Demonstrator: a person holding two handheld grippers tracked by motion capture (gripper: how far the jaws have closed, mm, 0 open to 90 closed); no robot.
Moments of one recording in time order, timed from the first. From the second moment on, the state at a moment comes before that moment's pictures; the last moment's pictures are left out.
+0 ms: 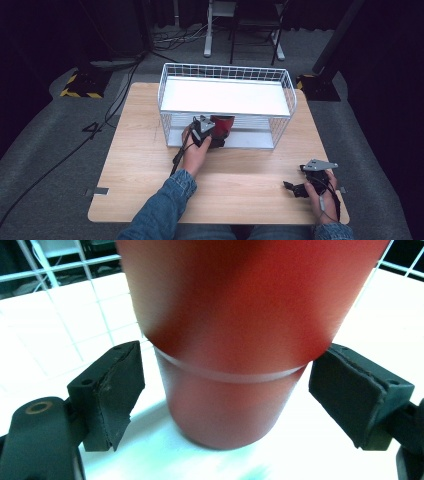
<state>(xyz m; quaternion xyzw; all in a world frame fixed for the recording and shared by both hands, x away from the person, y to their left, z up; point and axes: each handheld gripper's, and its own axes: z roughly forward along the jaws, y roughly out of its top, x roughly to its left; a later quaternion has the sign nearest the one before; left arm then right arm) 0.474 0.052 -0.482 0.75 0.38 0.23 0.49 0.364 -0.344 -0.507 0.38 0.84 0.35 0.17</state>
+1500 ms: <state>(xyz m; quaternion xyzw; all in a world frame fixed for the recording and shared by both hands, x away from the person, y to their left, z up) 0.350 0.176 -0.429 0.79 0.37 0.20 0.46 0.364 -0.344 -0.507 0.39 0.84 0.35 0.17</state>
